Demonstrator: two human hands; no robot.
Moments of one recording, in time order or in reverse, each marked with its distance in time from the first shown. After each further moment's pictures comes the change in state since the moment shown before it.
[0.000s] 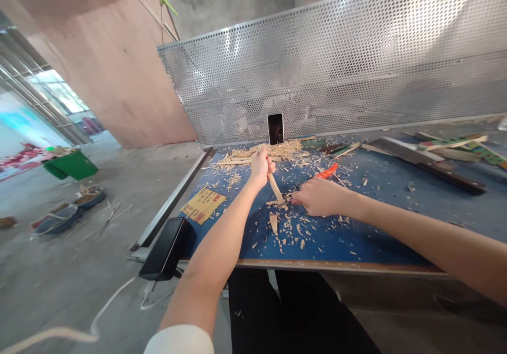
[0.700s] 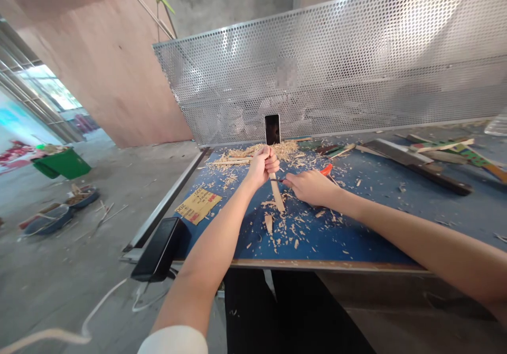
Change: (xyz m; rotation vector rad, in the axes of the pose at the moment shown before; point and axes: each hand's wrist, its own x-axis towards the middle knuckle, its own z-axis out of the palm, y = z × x) left_hand -0.006 0.005 -0.004 -0.142 -0.440 -0.113; right_hand 0.014 0.007 0.007 0.022 0.180 0.324
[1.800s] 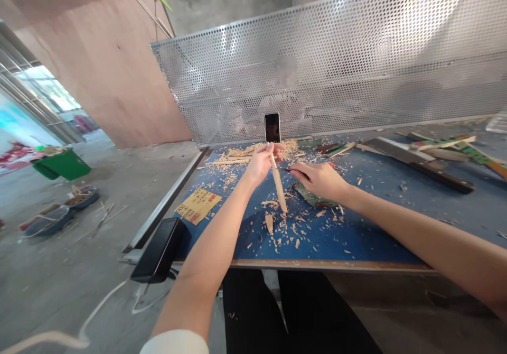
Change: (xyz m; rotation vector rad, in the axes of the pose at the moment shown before) left_hand -0.001 0.004 0.004 0.175 0.019 0.168; right_hand -0.008 0.030 0.014 0.286 0.360 -0.053
